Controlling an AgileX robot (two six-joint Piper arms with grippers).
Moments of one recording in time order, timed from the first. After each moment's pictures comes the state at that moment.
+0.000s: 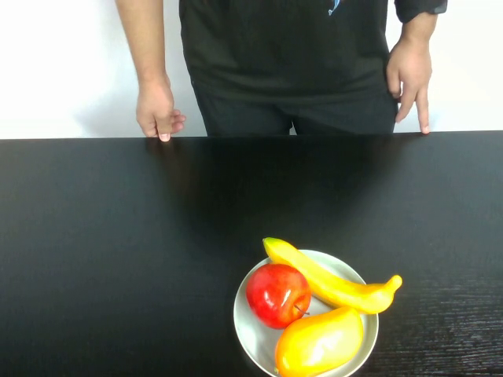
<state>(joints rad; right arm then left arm) 0.06 -0.01 0.03 0.03 0.38 -0.05 -0.17 -0.01 0.03 0.14 0.36 -0.16</state>
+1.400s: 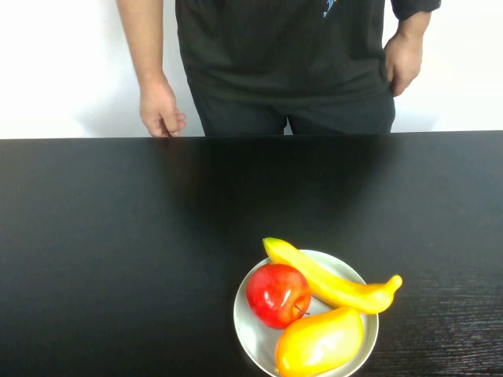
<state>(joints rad) 0.06 -0.01 0.03 0.43 0.13 -0.02 -0.17 -0.01 0.03 0.14 0.36 -0.16</state>
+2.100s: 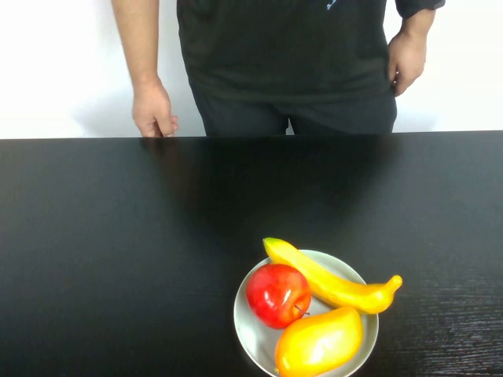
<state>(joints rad) 0.06 0.45 -0.37 0.38 0.61 -0.03 -0.17 -0.01 0.03 0.14 0.36 -0.16</state>
